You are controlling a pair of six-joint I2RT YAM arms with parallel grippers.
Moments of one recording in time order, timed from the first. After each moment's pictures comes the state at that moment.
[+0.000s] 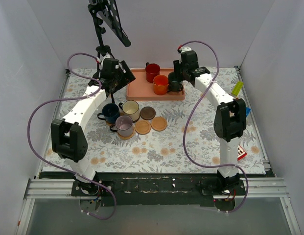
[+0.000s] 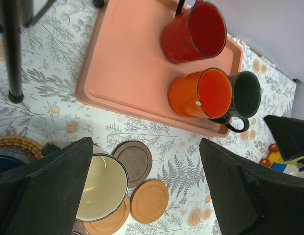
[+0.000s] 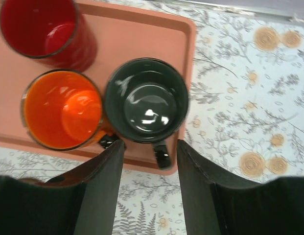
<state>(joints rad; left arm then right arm) -0.31 1.69 1.55 -0.45 -0.12 -0.75 0.40 2.07 1.89 -0.42 0.12 0.11</state>
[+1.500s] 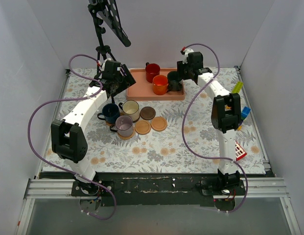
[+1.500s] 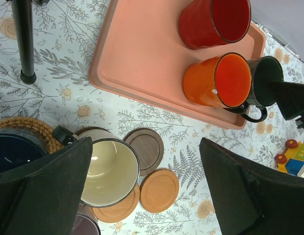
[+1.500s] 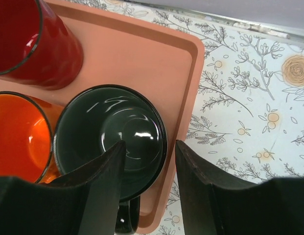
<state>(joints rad) -0.33 1.70 1.54 -0.51 -0.14 -0.76 0.27 2.28 2.00 -0.31 -0.12 0.05</state>
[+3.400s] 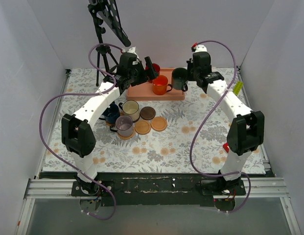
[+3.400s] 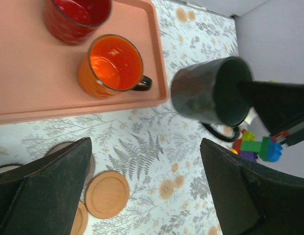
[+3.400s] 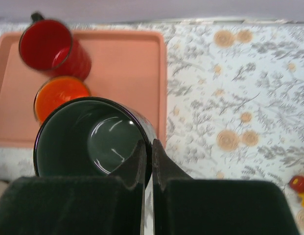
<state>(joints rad) -0.47 1.83 1.75 -0.41 0.04 -0.64 0.33 1.83 1.69 -0.35 0.17 0.20</state>
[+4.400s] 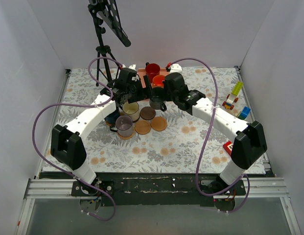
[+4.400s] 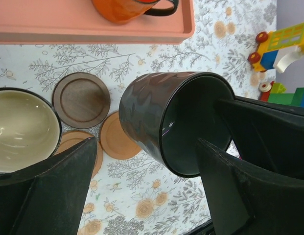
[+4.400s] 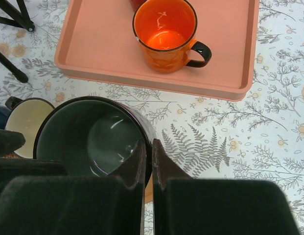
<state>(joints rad) -0.53 1.63 1.46 -0.47 0.05 -0.65 0.70 1.64 1.42 -0.35 0.34 0.36</state>
